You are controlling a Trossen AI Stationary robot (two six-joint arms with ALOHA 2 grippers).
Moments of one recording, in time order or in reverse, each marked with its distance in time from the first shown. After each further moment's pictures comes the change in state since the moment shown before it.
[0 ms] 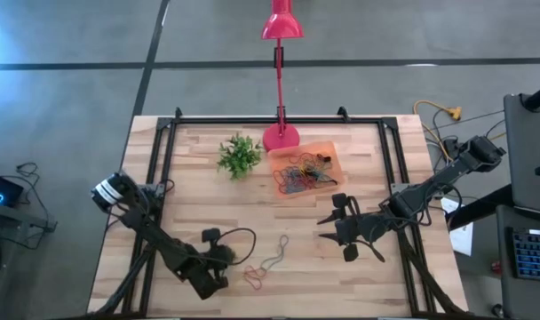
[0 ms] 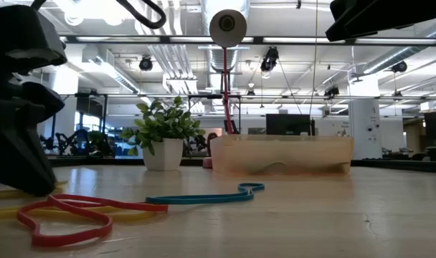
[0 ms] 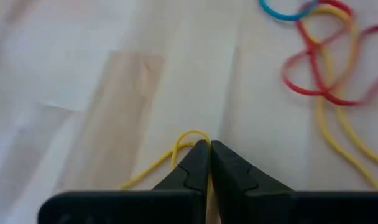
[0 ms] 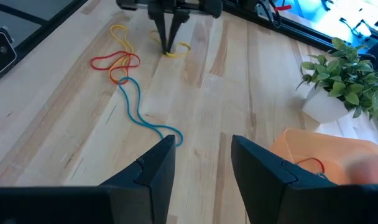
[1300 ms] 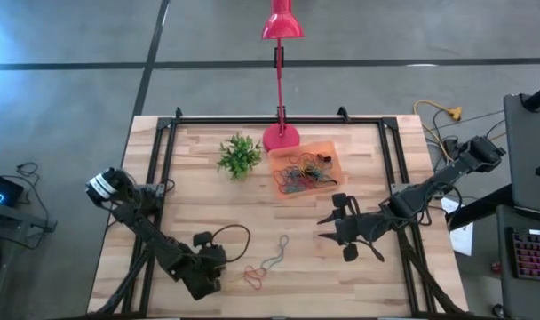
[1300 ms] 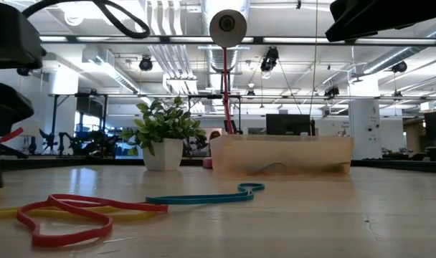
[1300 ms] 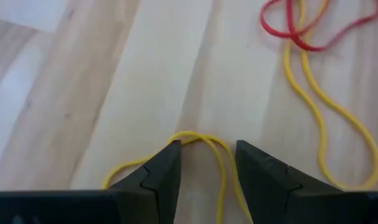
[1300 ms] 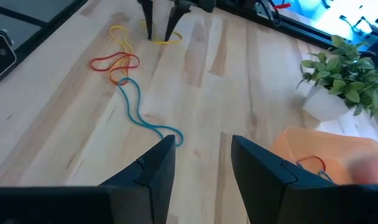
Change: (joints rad) left arm -0.030 0.025 0.001 -0.106 0.191 -0.164; right arm 0.000 0.000 0.001 -0.001 -0.002 0.016
